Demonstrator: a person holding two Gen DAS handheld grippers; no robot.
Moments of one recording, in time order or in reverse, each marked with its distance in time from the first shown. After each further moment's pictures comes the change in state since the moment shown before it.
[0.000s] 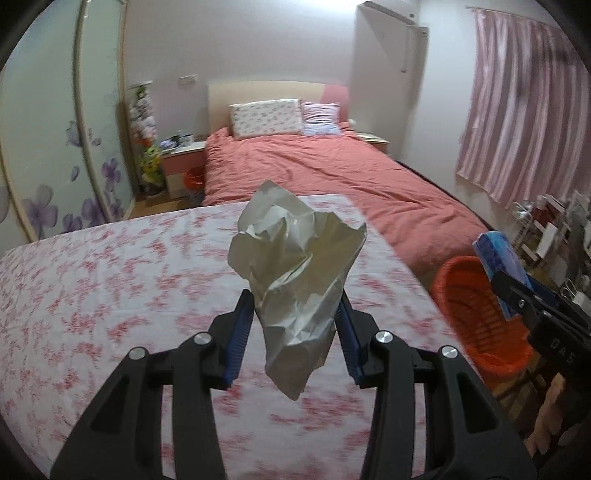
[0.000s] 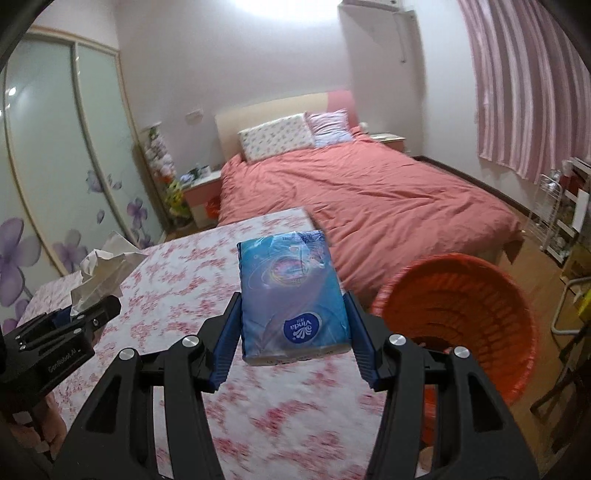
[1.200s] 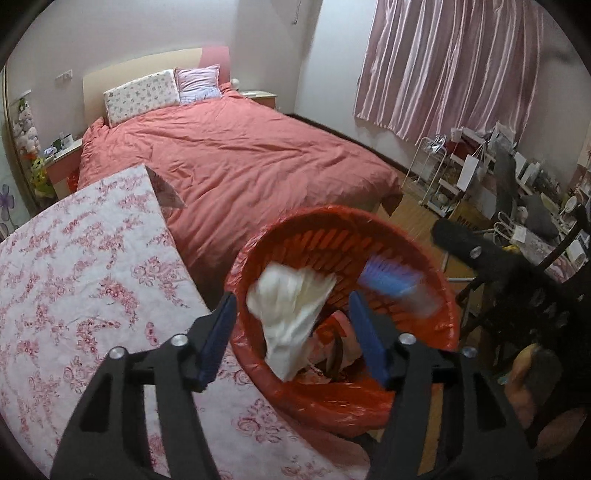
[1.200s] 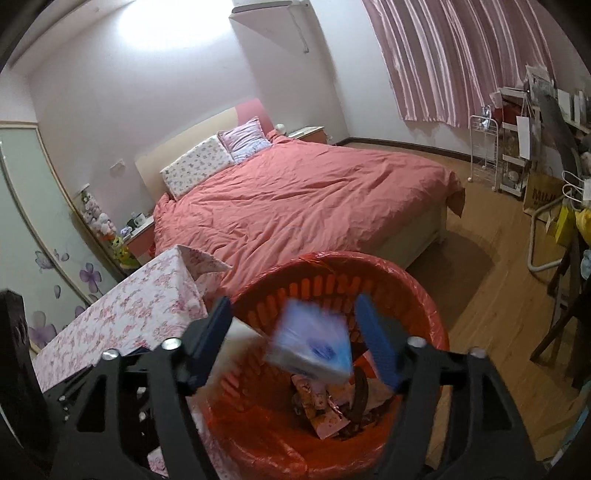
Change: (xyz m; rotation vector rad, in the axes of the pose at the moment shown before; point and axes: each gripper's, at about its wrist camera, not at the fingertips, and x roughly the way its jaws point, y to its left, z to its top) left arm 0.123 -0.230 -0.019 0.202 0.167 -0.320; right arm 0.020 -0.167 -0.015 0.289 -0.038 -0.145
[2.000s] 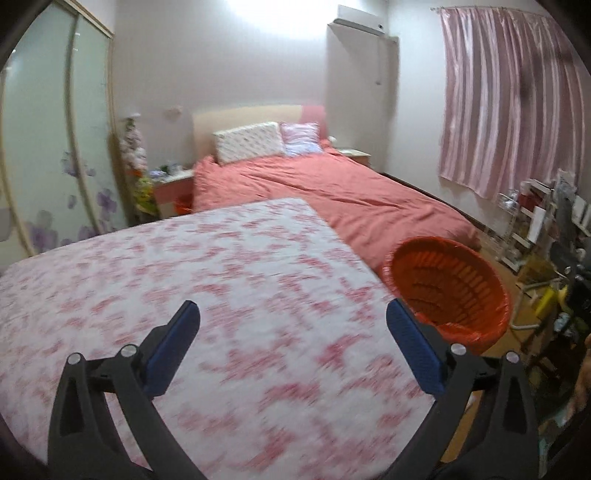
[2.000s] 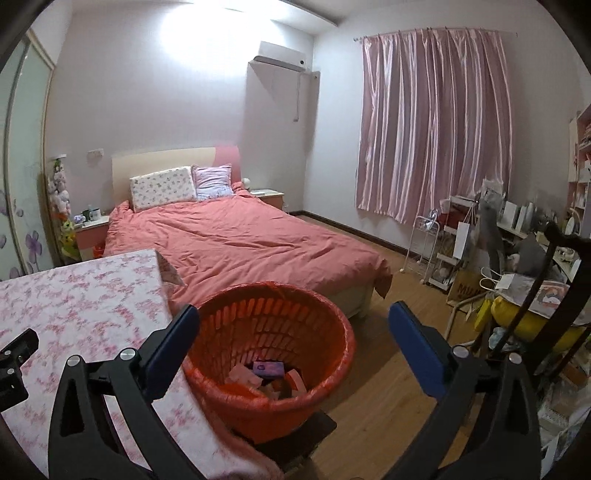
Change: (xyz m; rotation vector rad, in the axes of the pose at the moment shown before) left arm -0.197 0.074 -0.113 -0.116 -0.268 0.379; right arm -0.144 0.056 -0.053 -0.289 -0.273 -0.249
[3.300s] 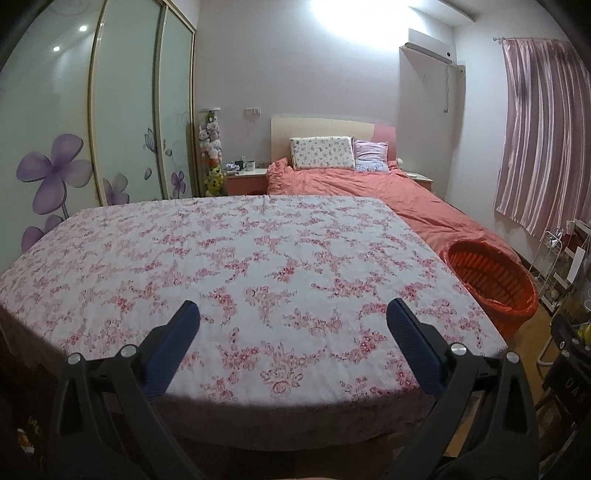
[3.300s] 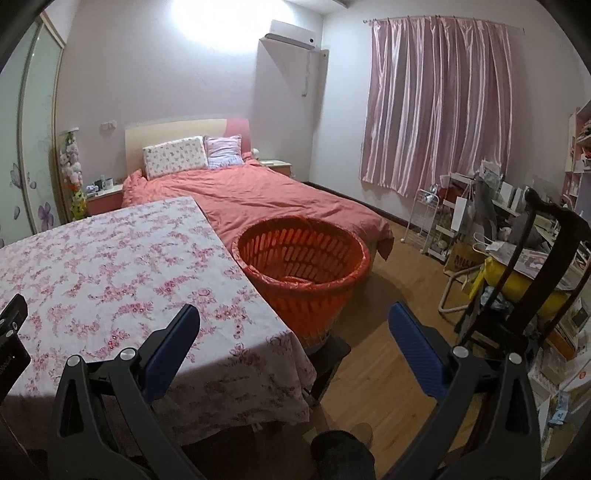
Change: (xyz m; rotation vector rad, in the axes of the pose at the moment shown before) left arm -0.101 0.064 -0.088 -0.169 -0.042 0.204; right arm -0.078 0.051 -0.072 -0.020 0.121 -0.005
